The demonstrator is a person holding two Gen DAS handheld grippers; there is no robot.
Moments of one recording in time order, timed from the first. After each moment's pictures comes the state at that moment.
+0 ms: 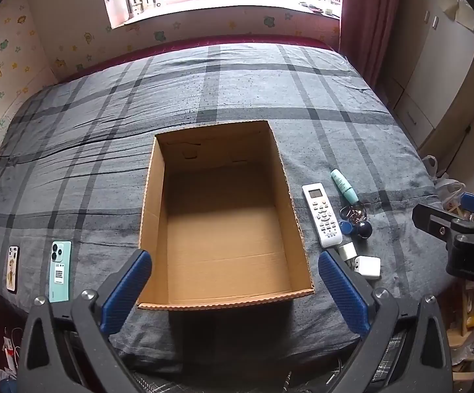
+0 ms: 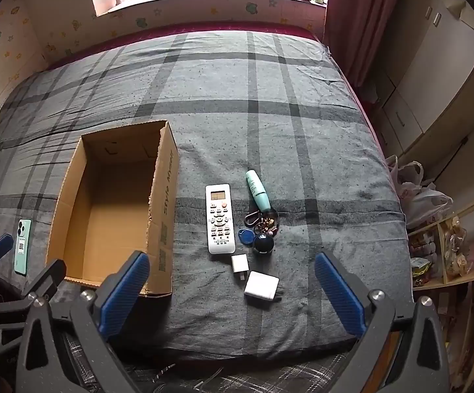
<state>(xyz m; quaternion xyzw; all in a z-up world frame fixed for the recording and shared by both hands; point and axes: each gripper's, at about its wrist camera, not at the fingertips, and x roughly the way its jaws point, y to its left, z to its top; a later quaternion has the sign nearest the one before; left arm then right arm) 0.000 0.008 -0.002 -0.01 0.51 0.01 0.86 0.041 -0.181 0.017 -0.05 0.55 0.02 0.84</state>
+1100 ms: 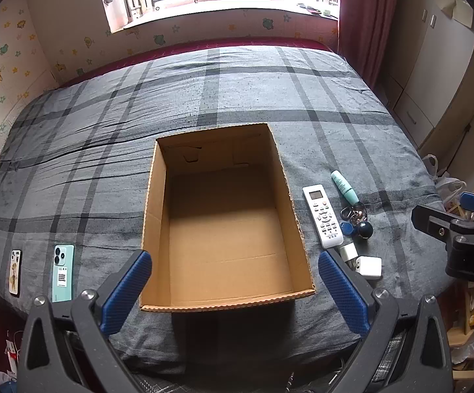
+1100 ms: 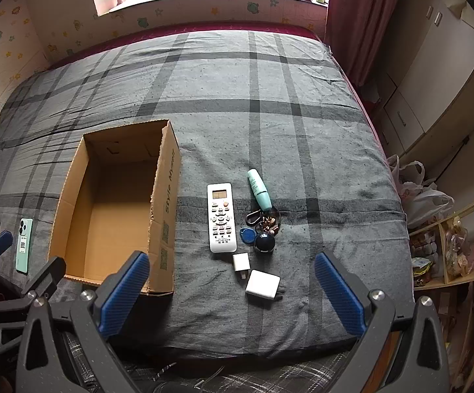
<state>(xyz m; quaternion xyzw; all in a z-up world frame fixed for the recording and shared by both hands) 0.000 0.007 0.002 0.00 0.50 0.01 0.86 0.039 -0.182 0.018 -0.05 0.55 0.03 0.84</state>
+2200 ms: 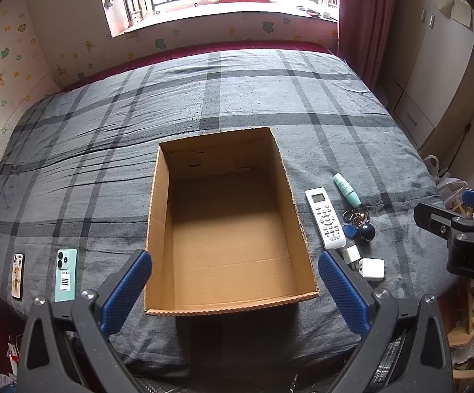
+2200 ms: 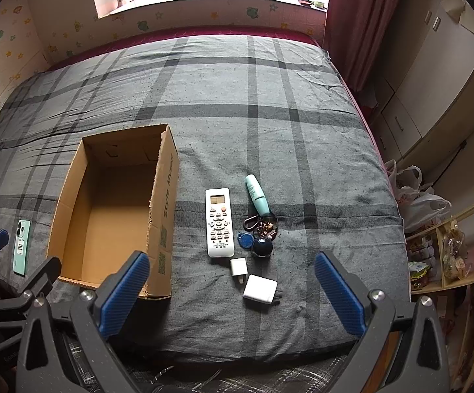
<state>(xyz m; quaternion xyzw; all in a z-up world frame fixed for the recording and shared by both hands) -0.002 0.006 0.003 0.01 0.49 0.02 0.87 0.038 -0.181 0.018 -0.05 0.54 0.03 0.84</state>
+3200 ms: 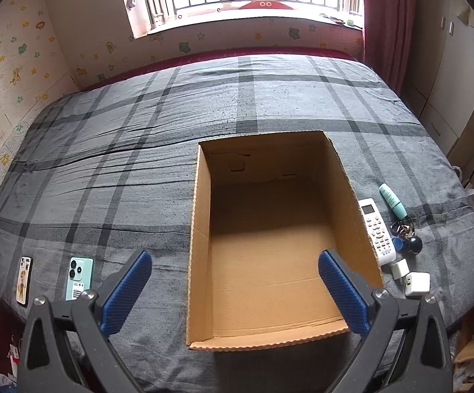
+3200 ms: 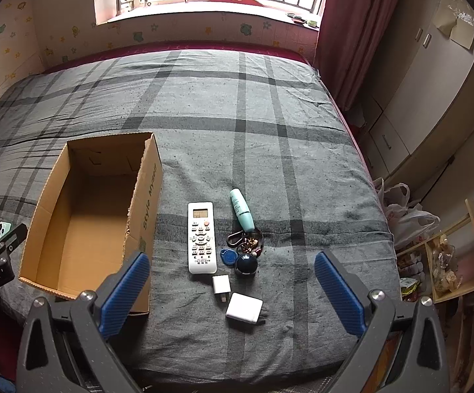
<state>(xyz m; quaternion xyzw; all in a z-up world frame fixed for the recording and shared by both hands) 0.017 0.072 -0.042 0.02 0.47 0.06 0.88 0.036 -0.185 -0.004 -0.08 0.49 0.01 0.87</state>
